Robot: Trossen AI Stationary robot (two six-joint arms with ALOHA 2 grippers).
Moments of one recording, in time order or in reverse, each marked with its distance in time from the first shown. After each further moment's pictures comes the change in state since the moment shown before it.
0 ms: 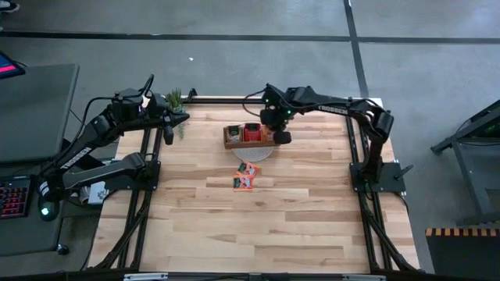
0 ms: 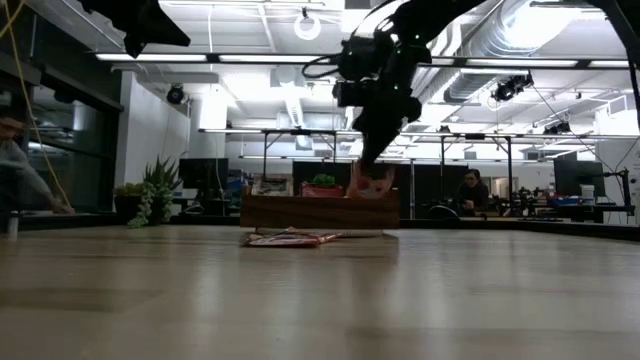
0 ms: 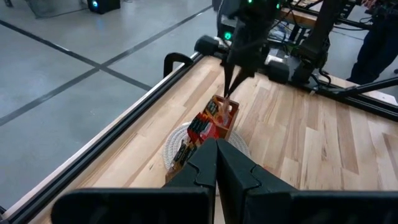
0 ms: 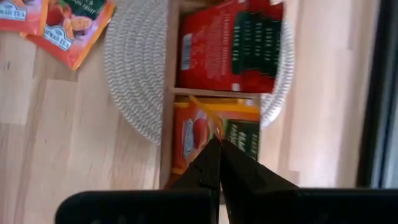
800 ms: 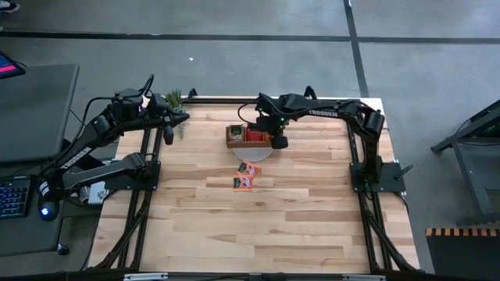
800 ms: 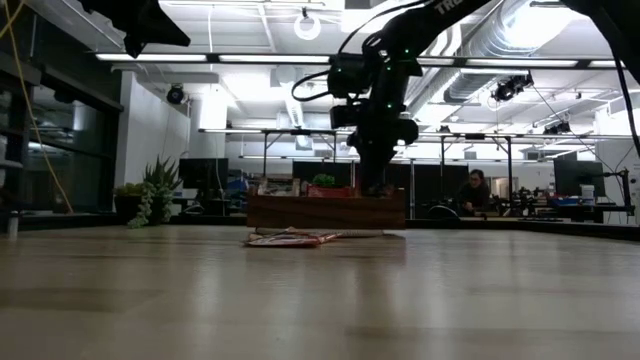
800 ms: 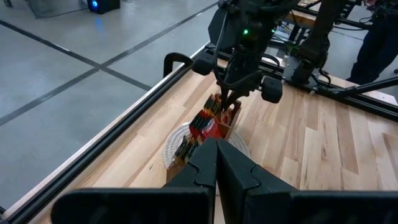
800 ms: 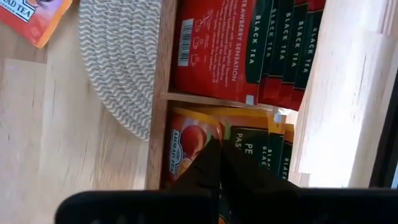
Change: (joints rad) left arm 0.000 0.000 0.000 0.000 0.000 0.000; right arm 0.039 0.094 -0.002 0.014 0.092 -0.002
